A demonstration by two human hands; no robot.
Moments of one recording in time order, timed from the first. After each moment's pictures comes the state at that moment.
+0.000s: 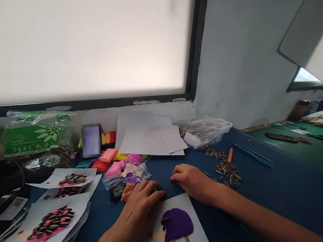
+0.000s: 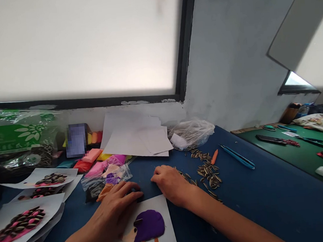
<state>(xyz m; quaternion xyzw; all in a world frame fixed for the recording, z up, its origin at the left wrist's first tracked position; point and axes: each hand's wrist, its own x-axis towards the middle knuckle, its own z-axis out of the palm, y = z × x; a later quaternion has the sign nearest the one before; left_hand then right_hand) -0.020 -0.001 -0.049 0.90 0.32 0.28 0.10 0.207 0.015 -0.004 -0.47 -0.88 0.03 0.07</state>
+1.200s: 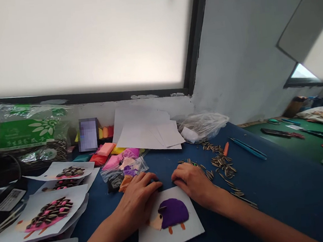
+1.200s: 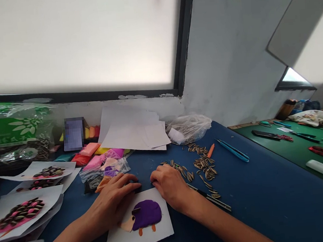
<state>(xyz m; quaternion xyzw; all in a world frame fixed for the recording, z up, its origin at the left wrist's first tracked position) -0.021 -0.001 -0.046 0.90 0.31 0.27 0.09 0.201 -0.013 -0.010 -0.52 -0.82 0.13 0.21</state>
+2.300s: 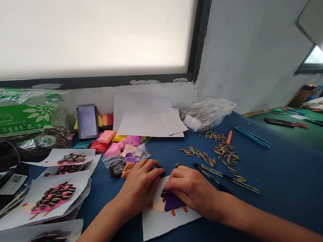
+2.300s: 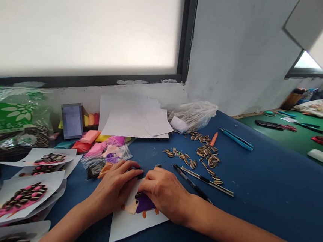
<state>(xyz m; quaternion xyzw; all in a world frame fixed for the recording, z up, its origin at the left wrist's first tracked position) -0.024 0.002 -0.047 0.91 0.31 0.27 0.11 0.180 -0.044 -0.015 -0.39 -0.88 0.13 0.21</state>
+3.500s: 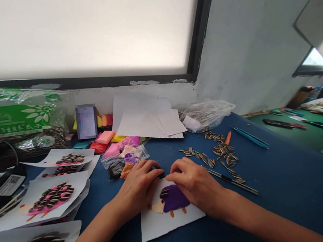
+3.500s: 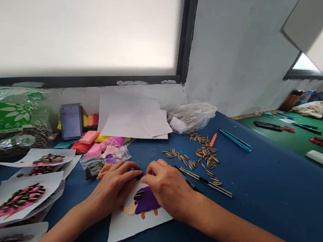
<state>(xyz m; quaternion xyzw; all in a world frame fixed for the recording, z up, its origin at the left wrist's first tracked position) -0.024 0.001 -0.045 0.91 0.31 0.26 0.12 0.188 -0.043 -0.002 -0.42 -0.89 0.04 0.19</state>
